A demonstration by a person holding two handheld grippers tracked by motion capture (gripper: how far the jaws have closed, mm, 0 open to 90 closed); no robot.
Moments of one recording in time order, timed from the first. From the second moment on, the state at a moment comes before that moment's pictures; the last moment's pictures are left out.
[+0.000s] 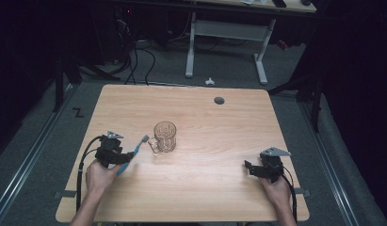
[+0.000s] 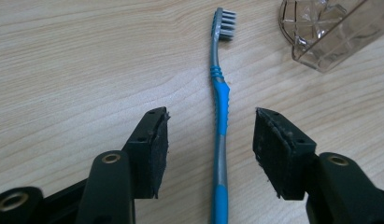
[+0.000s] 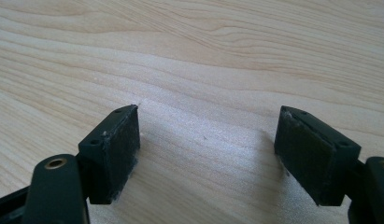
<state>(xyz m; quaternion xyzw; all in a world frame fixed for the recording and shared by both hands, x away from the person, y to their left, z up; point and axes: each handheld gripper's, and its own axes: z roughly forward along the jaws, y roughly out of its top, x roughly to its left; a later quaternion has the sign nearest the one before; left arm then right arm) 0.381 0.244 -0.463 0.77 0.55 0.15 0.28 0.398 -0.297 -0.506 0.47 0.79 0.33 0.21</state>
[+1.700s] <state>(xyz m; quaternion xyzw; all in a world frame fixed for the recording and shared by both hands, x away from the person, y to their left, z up) 0.425 0.226 -0.481 0.78 0.57 0.12 0.24 0.398 -0.297 -0.506 0.47 0.79 0.33 0.21</state>
